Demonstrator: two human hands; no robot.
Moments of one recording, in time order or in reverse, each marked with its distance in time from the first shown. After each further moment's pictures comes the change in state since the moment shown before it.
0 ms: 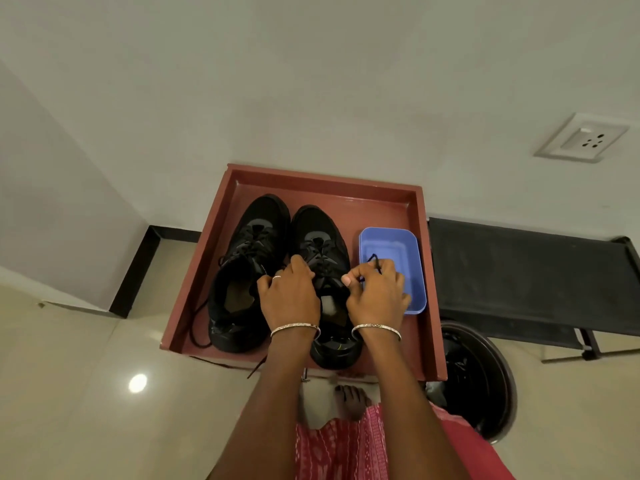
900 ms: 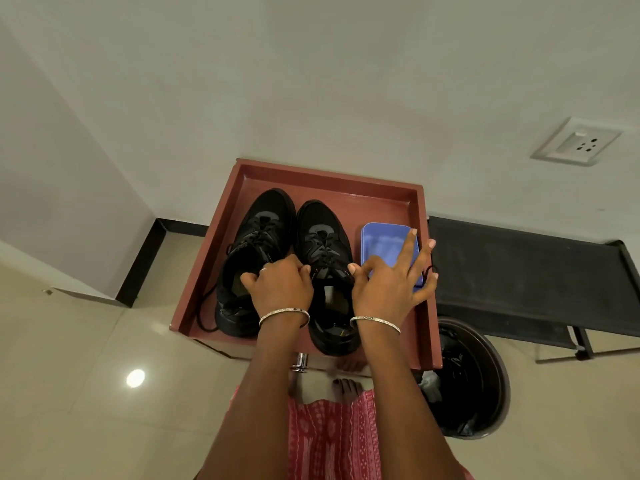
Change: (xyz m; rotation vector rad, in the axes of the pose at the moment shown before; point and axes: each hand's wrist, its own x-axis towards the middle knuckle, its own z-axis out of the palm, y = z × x) left_hand -0.003 -0.016 -0.020 -0.058 -0.025 -0.100; right_hand -0.019 -0.012 -0.012 -0.156 0.295 -0.002
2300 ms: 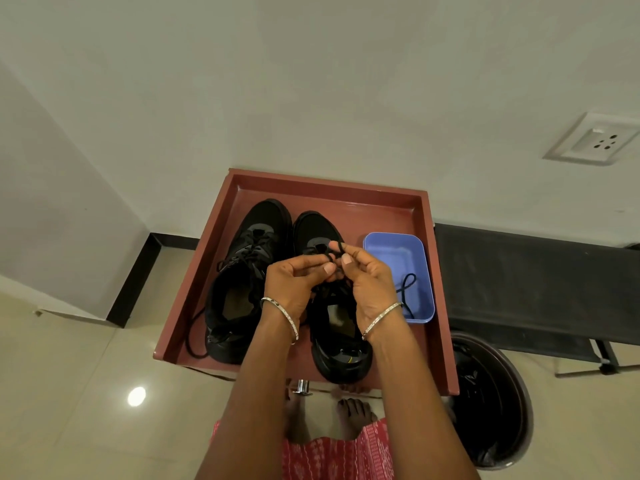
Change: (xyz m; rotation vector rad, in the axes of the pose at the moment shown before) left_hand 0.021 0.017 0.001 -1.386 -0.356 -0.134; right_hand 0.033 -0.015 0.021 1.378 -0.565 0.303
